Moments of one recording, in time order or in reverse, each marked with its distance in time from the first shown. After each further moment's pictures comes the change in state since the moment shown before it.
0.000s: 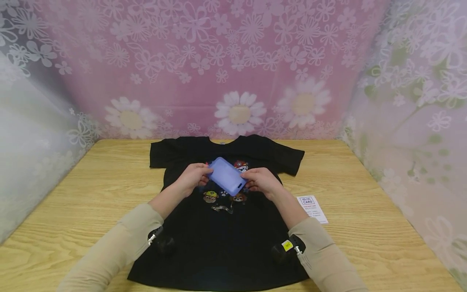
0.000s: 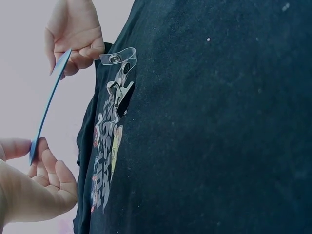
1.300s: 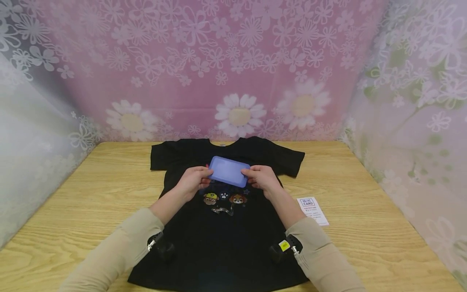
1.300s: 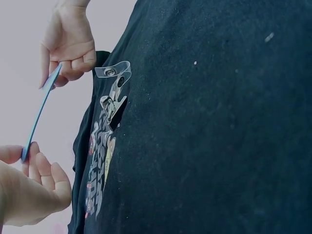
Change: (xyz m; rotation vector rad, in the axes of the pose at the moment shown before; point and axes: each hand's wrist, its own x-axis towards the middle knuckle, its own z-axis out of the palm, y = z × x) left_hand -0.003 -0.006 0.006 -0.201 0.050 0.009; right_hand 0.004 -0.004 0.003 0.020 0.187 0.000
